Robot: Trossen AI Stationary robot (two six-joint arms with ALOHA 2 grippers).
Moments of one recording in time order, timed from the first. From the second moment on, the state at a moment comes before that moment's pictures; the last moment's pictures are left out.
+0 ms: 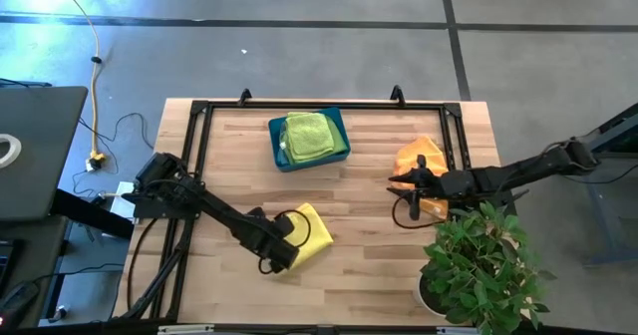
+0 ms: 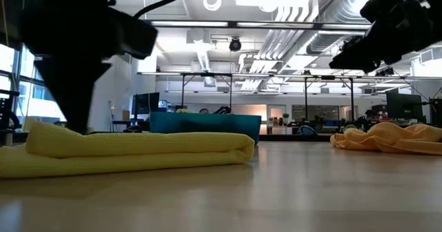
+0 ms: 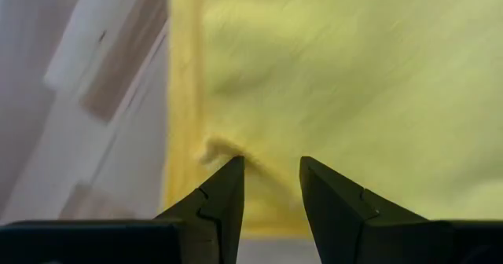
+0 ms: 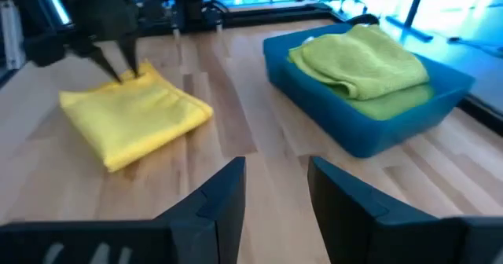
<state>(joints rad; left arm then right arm) -0.38 1.86 1.22 -0.94 -0.18 -1.09 0.22 0.60 0.21 0.05 0.41 0.16</state>
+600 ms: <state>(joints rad) -0.37 1.83 1.22 -0.71 -0.30 -1.14 0.22 0.53 0.13 -0.01 0.42 0.15</state>
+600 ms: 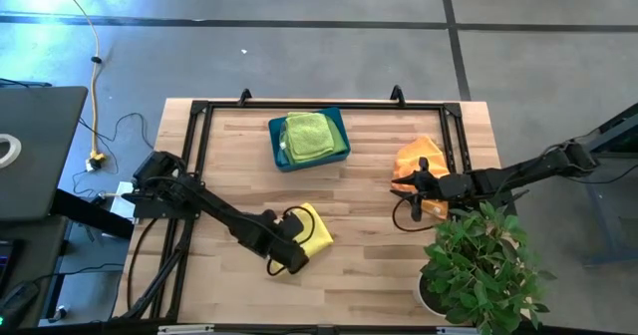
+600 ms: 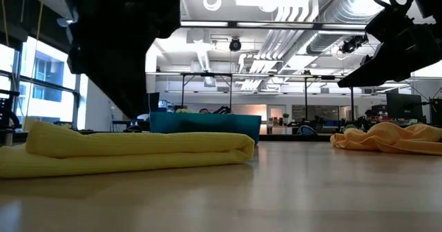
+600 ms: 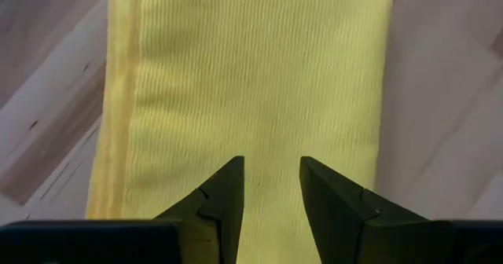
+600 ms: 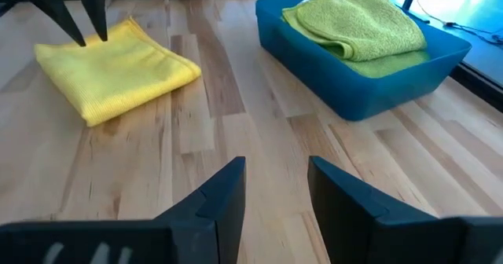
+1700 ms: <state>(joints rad) -0.64 1.83 1.22 -0.84 -0.43 -2.29 0.22 0.53 0.13 -0.01 0.42 0.16</state>
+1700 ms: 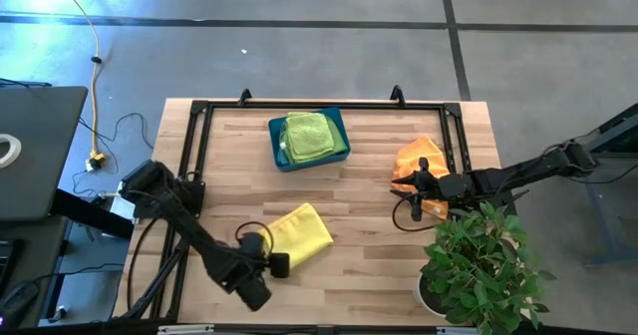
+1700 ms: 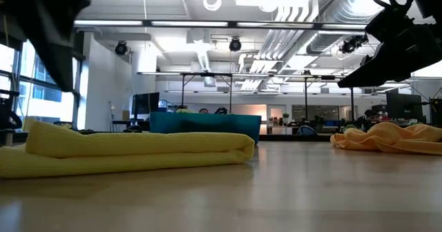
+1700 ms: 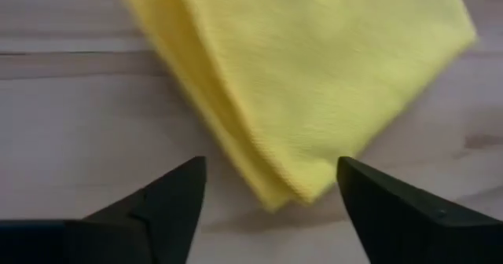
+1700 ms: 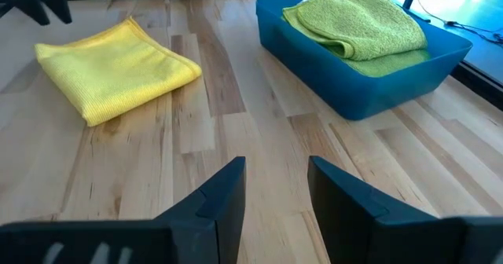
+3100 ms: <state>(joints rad) -0.37 1.88 1.08 -0.75 -0.41 -1.73 0.22 0.53 0.13 -0.02 0.42 0.16</state>
